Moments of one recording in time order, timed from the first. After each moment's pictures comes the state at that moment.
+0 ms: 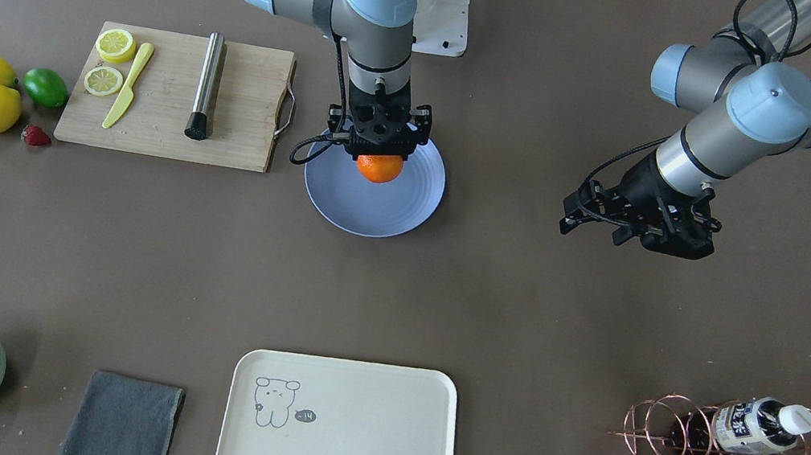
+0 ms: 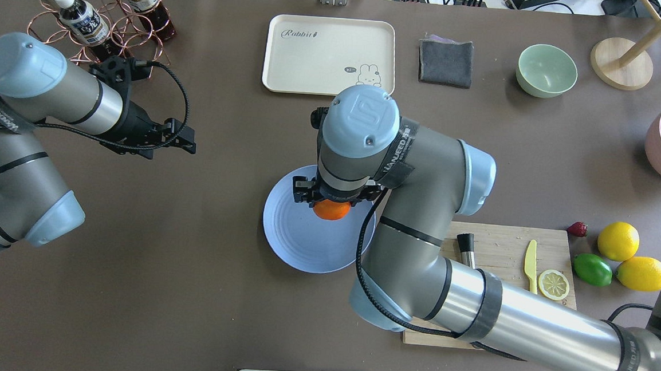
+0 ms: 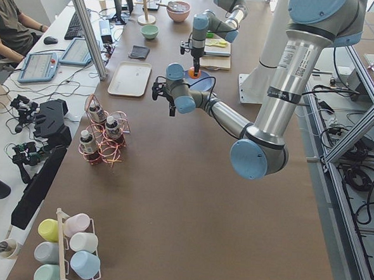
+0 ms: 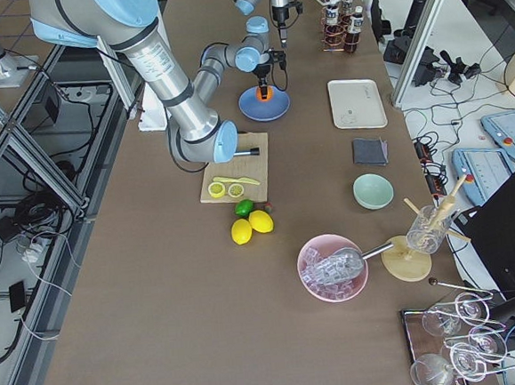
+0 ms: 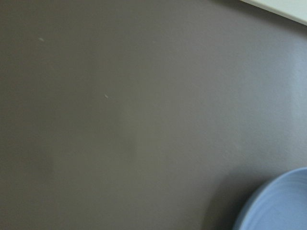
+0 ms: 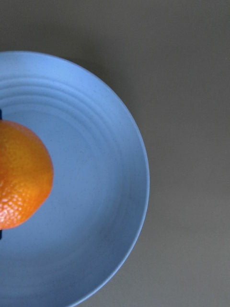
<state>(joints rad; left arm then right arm) -0.83 -1.85 -1.71 -2.08 -2.17 -1.14 0.44 -0.75 1.54 -1.54 1.84 1.16</state>
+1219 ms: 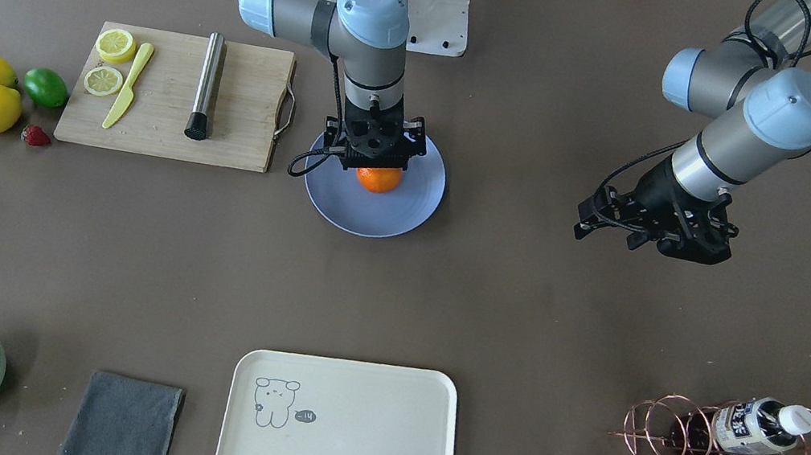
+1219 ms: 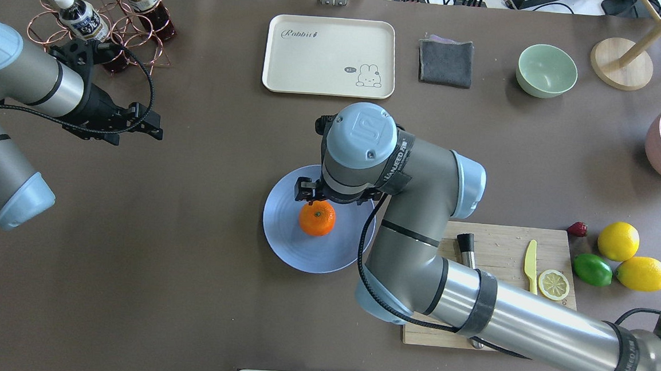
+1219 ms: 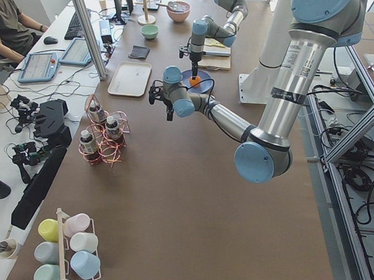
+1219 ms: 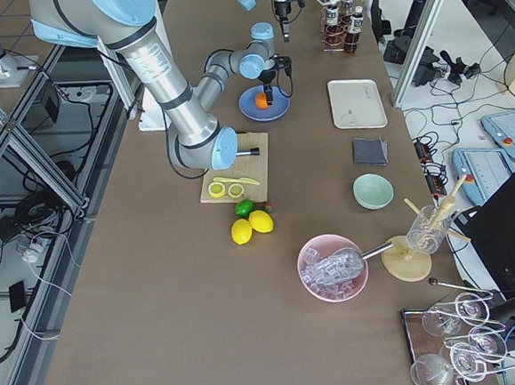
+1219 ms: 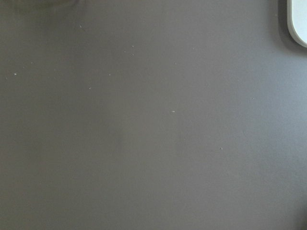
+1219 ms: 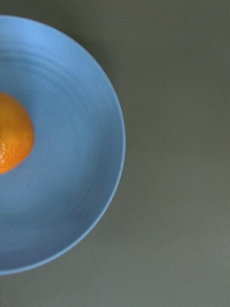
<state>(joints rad) -0.89 -1.84 -1.74 -2.01 -2.18 -1.12 0.52 -0.84 1.63 -1.56 1.89 1.14</state>
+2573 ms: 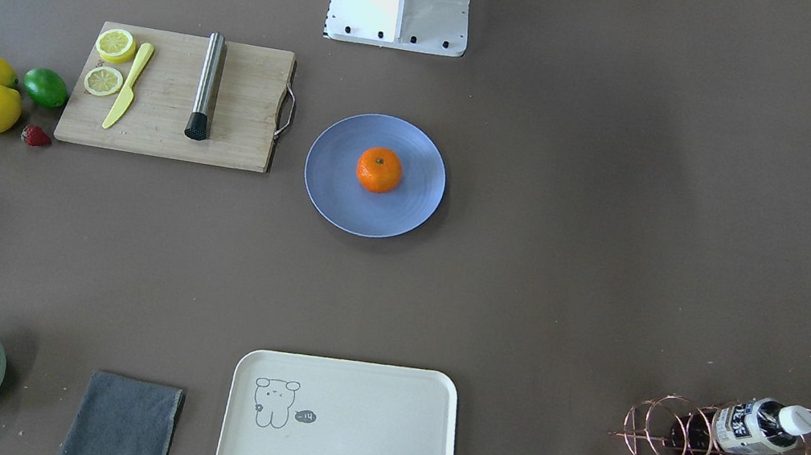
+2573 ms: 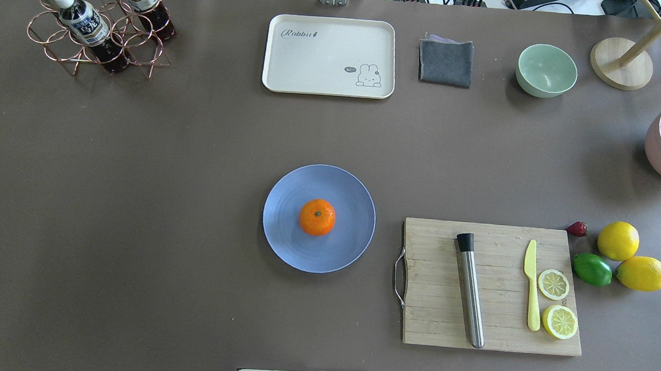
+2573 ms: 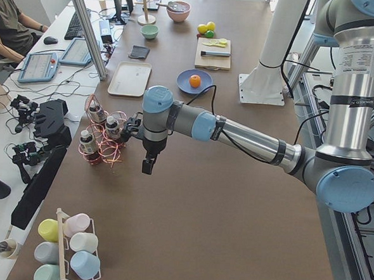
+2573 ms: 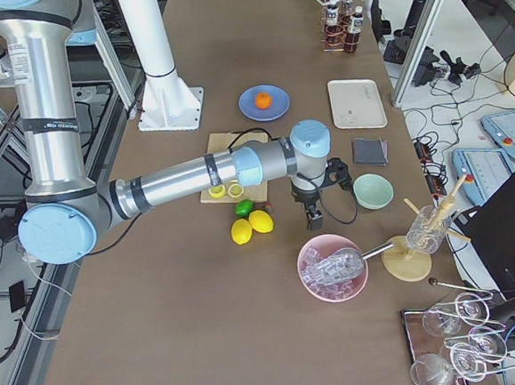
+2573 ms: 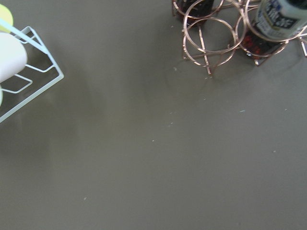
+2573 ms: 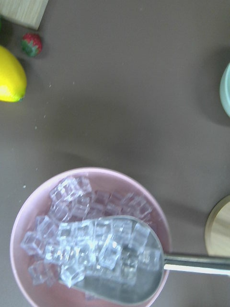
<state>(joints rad) -1.50 -1.54 -1.88 -1.56 -2.30 -0.06 1.48 -1.58 1.78 -1.62 2.34 -0.12</state>
